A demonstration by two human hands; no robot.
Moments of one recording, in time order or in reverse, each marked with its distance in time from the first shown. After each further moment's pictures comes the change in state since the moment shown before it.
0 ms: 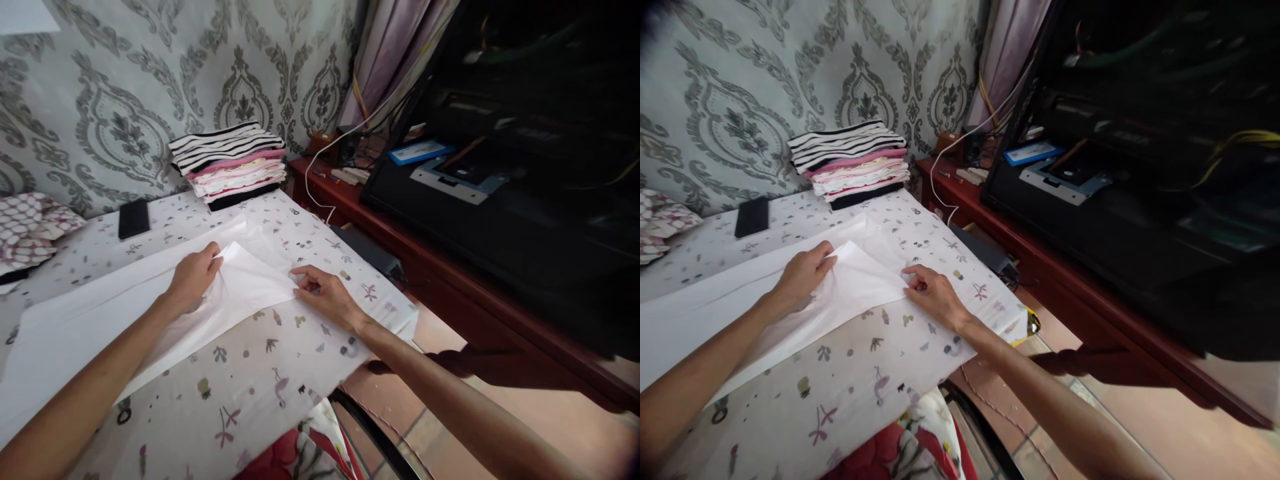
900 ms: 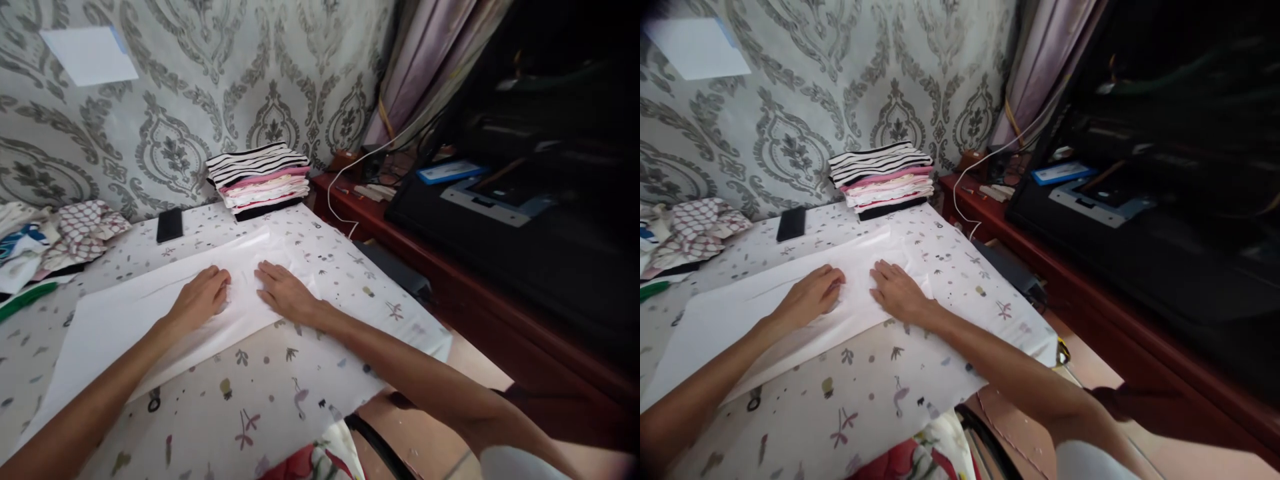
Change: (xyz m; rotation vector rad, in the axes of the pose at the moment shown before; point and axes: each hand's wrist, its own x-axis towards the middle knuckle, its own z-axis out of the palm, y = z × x) left_hand -0.052 -0.021 -0.021 0.115 -0.089 0.113; right_hand 0.069 -0.021 0.084 -0.437 -0.213 -0.511
